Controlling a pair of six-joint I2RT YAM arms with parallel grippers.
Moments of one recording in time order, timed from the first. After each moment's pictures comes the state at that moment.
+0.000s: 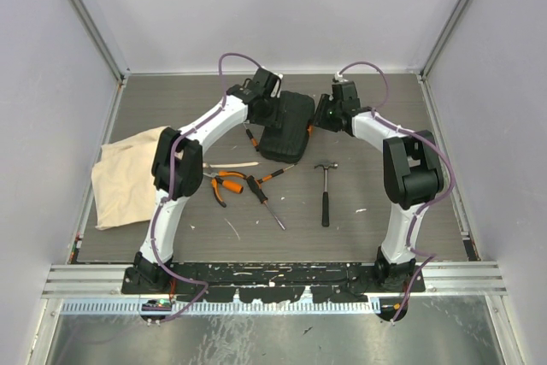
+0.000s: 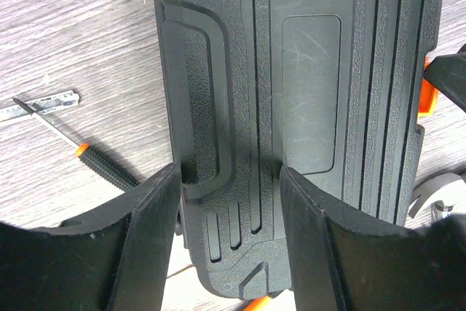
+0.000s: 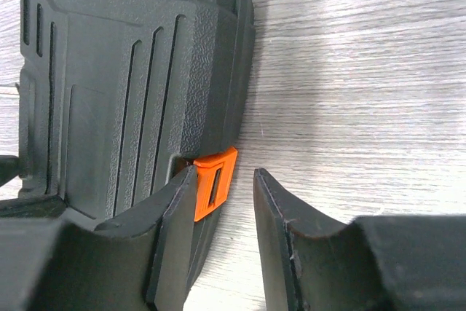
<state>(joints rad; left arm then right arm) -0.57 2.28 2.03 -0.67 0.00 -0.29 0.23 1.94 1.32 -0.13 -0.10 0.47</state>
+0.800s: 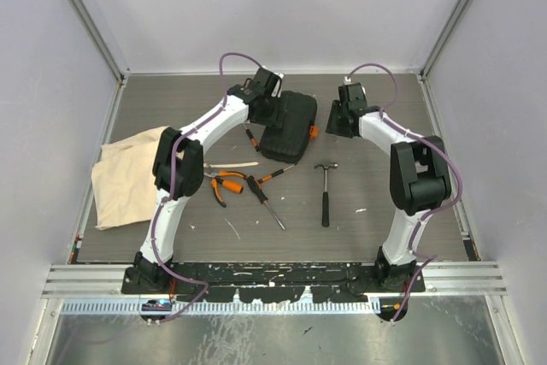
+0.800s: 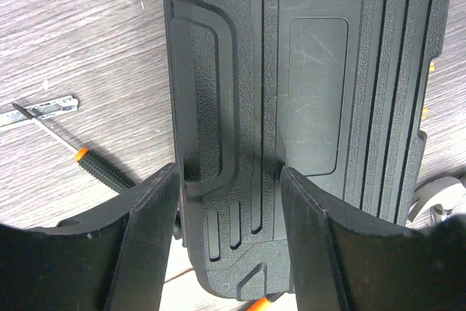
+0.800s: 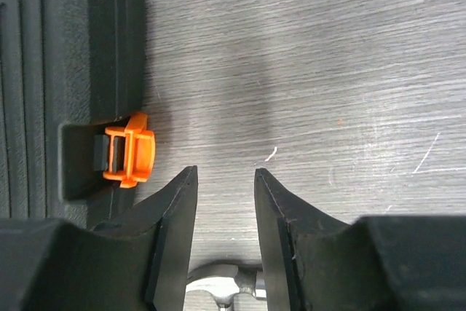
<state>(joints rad) -0.57 2.28 2.04 -0.67 0.00 -0.29 0.22 1.88 1.31 -0.31 0.07 0.40</state>
